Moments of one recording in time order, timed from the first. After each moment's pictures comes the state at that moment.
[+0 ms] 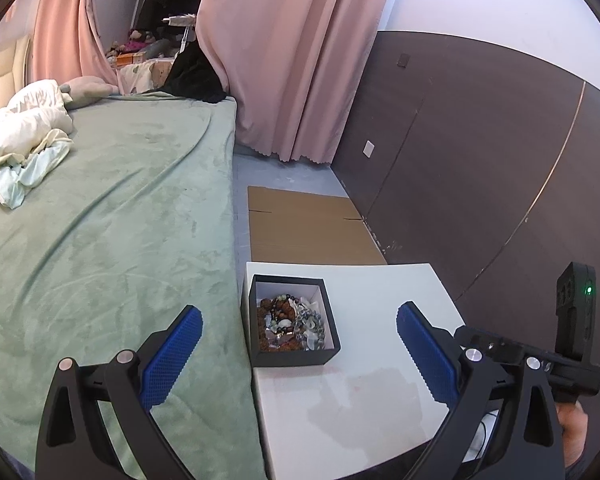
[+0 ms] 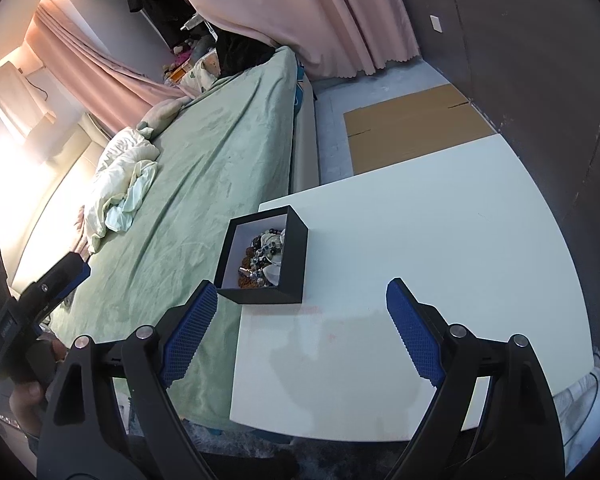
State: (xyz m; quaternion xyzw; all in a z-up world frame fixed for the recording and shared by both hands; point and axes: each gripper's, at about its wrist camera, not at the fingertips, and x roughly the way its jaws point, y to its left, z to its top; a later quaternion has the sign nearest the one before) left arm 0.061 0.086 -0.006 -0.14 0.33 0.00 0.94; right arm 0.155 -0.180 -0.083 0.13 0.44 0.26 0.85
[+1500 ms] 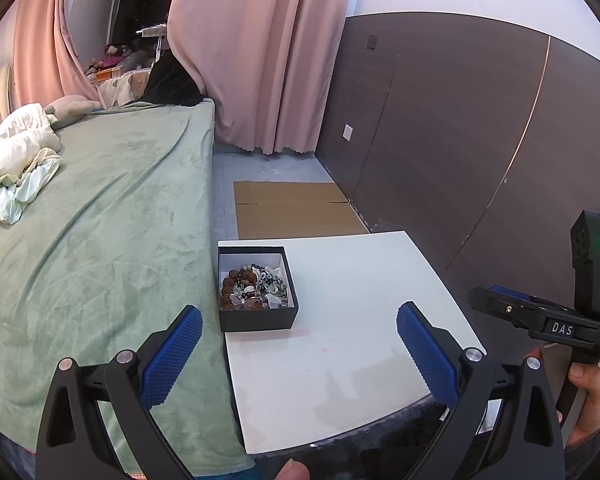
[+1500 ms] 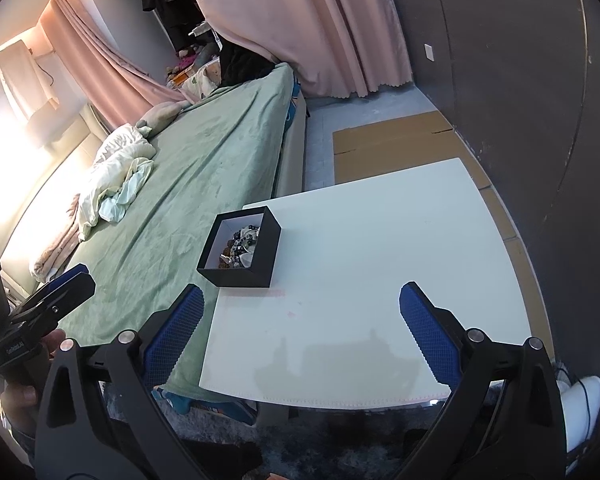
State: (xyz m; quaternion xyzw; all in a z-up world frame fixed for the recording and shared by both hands) left arm 0.025 0.022 -0.007 -0.09 0.34 -0.02 0.94; right arm 0.112 -0.226 -0.065 0.09 0.41 0.25 0.87
